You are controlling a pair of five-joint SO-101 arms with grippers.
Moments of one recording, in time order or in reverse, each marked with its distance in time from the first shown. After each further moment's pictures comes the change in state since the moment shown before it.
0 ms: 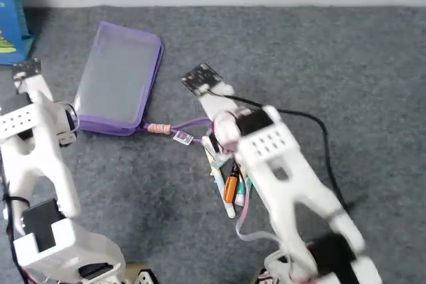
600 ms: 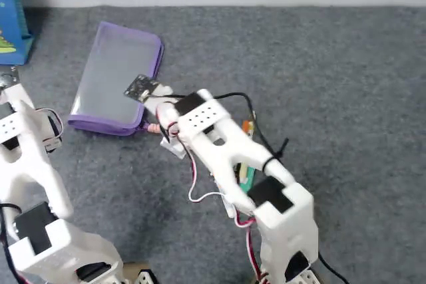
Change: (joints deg) left arm -6.2 0.0 0.9 -2.8 -0.1; right arm -10.5 35.3 -28.7 0.0 6.2
